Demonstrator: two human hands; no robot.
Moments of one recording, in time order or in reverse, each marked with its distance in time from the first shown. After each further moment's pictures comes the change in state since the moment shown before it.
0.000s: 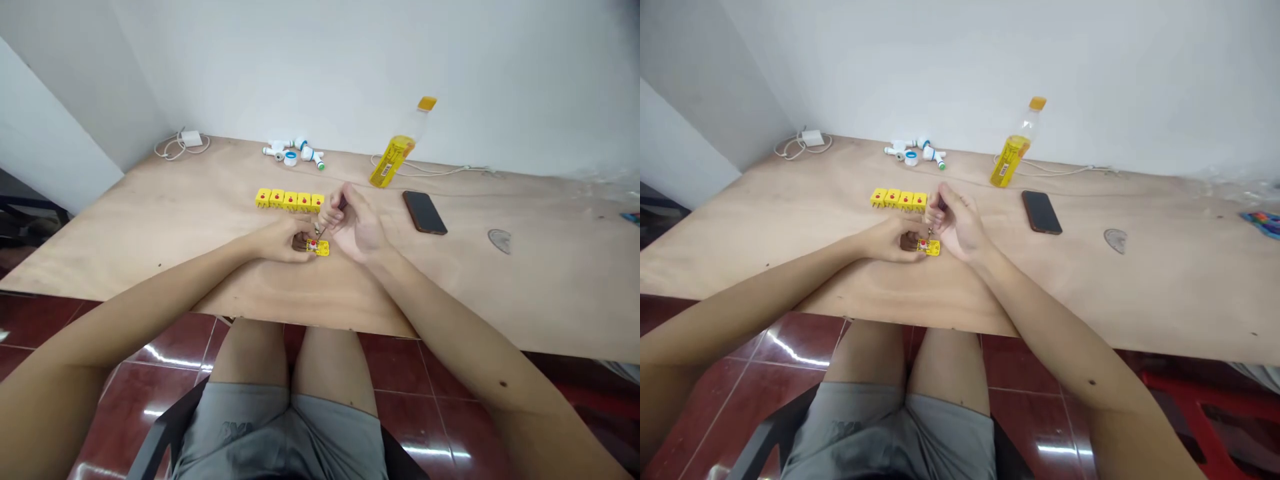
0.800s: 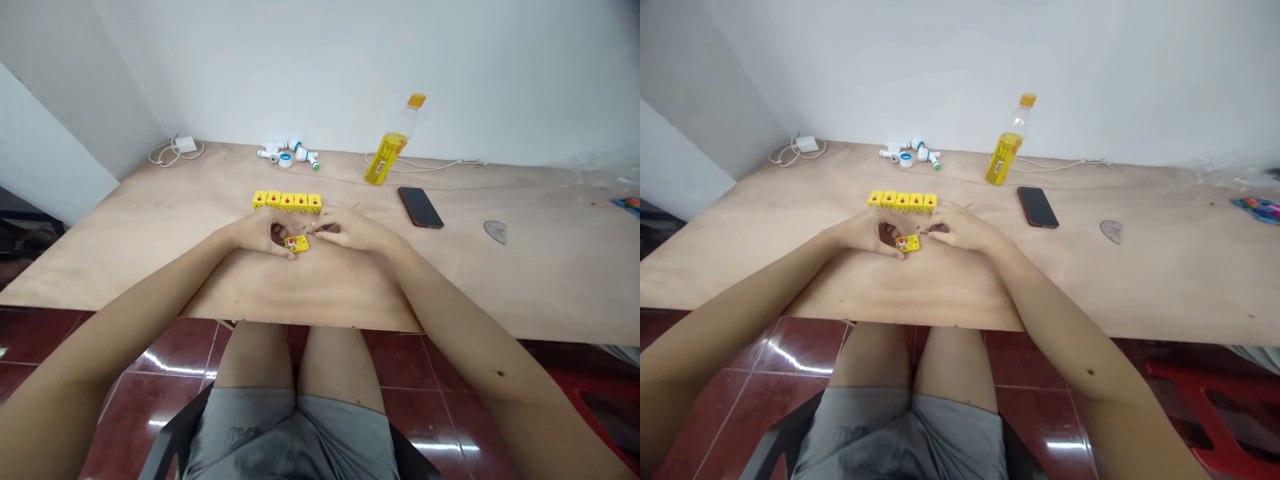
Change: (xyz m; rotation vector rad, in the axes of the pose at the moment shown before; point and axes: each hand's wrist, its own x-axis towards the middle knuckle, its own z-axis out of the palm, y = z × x) left_hand -0.016 -0.021 -0.042 -0.061 -0.105 -0.138; right_hand 0.015 0.009 -0.070 -1.211 -0.576 -0.271
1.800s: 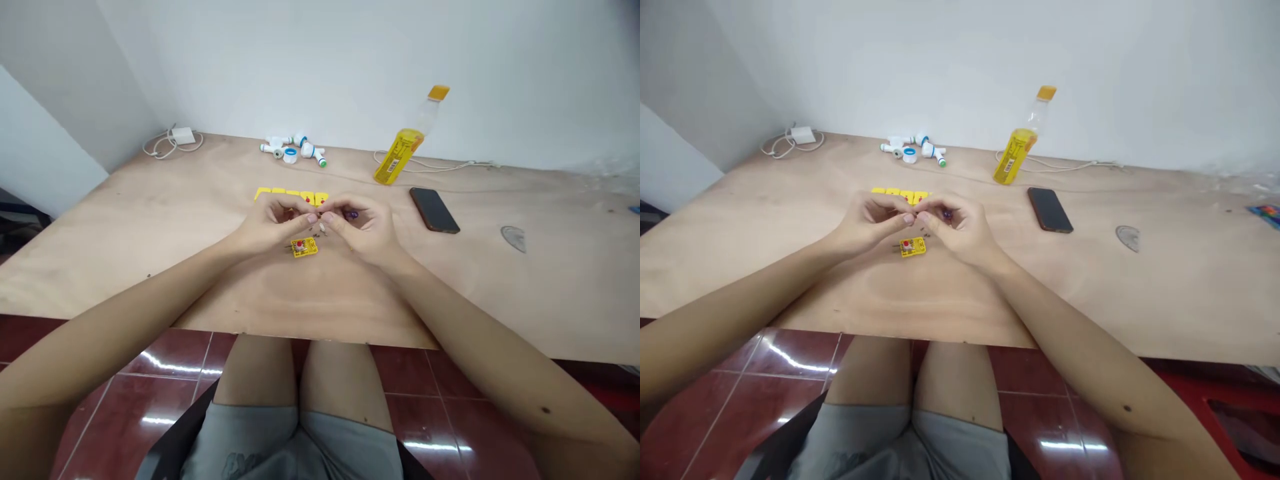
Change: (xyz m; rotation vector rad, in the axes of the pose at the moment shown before) left_hand 0.010 0.044 0.025 -0.467 0.464 0.072; right_hand 0.010 -0.054 0.018 0.447 0.588 0.075
